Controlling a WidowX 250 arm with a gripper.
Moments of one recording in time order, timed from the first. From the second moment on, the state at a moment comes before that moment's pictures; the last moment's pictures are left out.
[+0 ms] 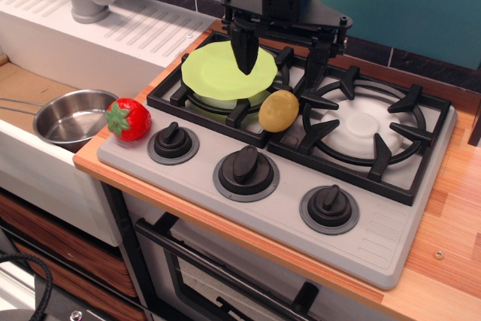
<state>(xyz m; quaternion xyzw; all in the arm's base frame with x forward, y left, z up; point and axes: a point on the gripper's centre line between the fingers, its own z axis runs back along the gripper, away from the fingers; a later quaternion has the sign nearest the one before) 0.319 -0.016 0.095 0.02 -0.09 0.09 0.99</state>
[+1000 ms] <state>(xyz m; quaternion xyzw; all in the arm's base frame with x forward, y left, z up) 0.323 -0.020 0.060 0.00 -0.11 0.08 0.99</state>
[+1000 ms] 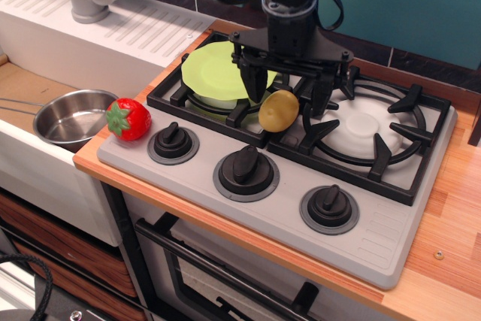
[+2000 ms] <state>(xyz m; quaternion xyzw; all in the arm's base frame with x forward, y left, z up) 0.319 -0.022 0.042 -0.02 -0.13 0.09 0.99</state>
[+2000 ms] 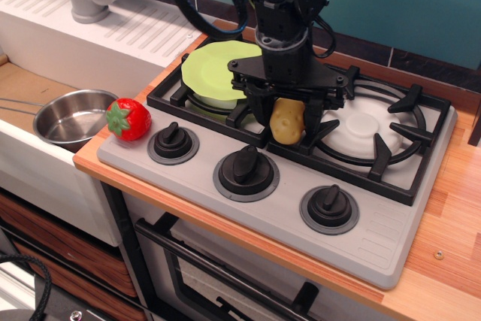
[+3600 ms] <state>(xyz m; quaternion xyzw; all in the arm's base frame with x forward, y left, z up) 0.334 0.017 0.095 0.00 -0.10 0.05 0.99</state>
